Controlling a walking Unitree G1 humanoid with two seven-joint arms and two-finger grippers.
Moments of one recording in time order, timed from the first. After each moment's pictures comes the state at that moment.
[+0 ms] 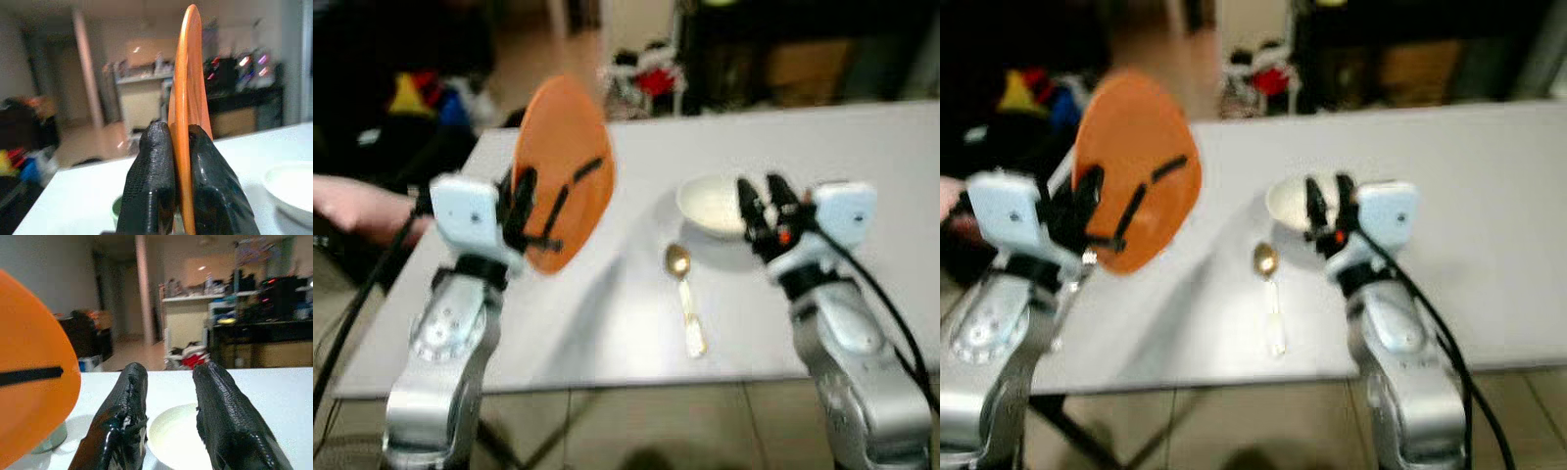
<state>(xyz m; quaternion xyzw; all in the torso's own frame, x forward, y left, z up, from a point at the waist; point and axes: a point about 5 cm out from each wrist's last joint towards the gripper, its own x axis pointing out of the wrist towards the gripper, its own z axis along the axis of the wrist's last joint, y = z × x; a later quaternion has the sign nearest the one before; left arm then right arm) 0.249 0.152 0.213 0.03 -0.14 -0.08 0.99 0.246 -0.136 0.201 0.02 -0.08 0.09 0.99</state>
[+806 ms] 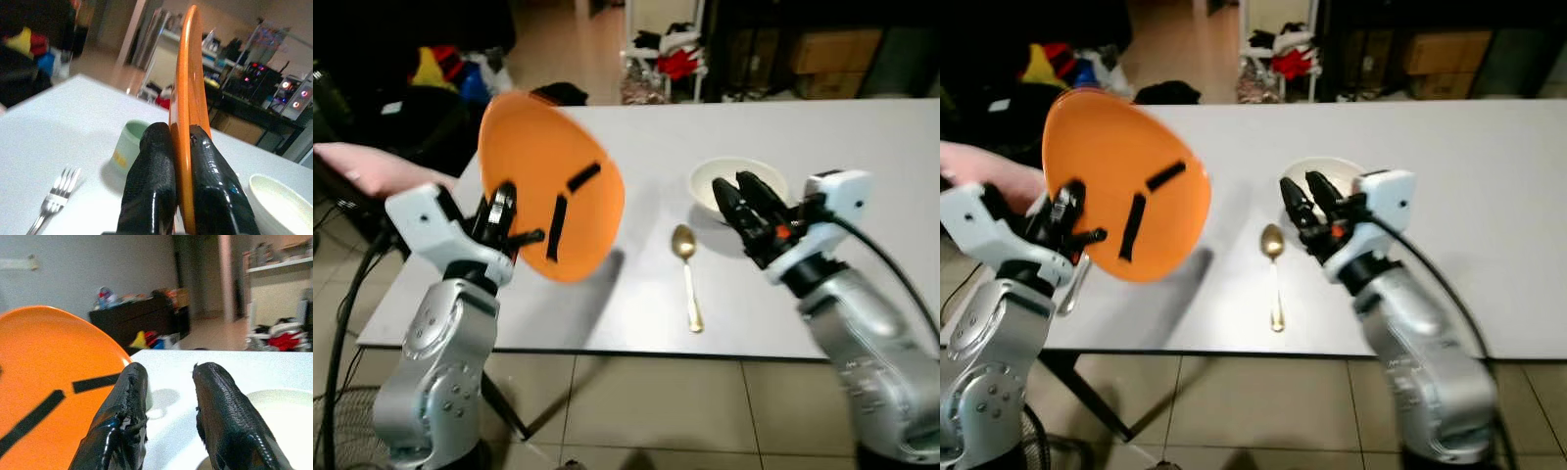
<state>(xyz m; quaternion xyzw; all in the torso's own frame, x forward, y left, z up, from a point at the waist) 0.250 0.169 0.189 -0.23 -0.03 -0.02 0.97 0.251 -0.143 0.209 0.07 -0.04 0.24 0.97</state>
